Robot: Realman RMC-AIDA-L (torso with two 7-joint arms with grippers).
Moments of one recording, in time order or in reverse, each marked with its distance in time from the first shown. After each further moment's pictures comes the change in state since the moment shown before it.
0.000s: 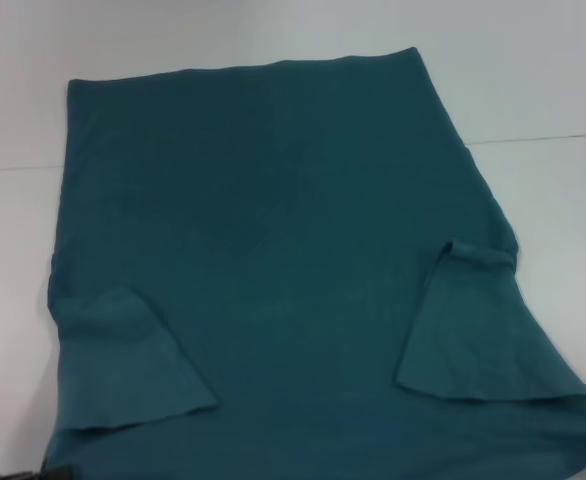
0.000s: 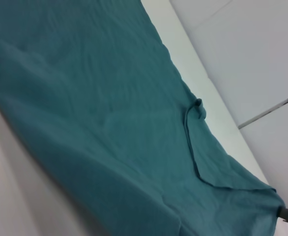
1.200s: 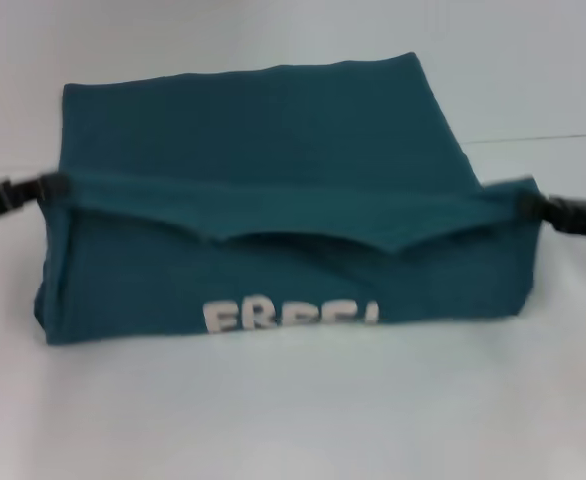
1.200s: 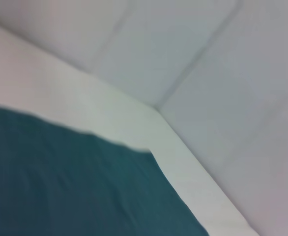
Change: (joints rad) left arm -0.342 0.144 -0.062 -0.301 -0.203 -0.467 0.041; right arm 0.397 0.008 0.090 0.053 0.059 0.419 0.025
